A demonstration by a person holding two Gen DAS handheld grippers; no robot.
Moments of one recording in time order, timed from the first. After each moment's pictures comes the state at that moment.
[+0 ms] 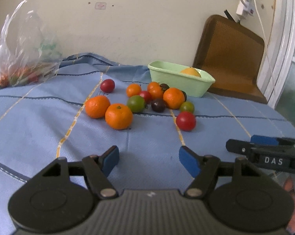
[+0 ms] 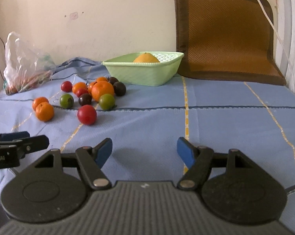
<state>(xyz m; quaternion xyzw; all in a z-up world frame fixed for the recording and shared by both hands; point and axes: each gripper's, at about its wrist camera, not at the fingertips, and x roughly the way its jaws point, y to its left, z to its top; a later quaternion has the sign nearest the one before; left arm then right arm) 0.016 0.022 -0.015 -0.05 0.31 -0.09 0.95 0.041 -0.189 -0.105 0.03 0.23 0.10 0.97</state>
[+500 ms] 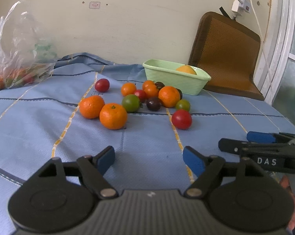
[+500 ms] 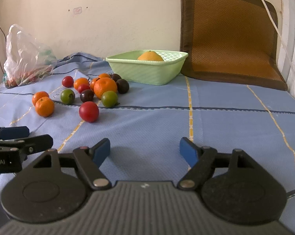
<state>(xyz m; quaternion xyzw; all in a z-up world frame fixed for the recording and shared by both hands) 0.019 0.021 -0.016 -0.04 0.31 -0.10 0.95 0.045 -0.183 -0.105 0.01 0.23 0.11 0.97</state>
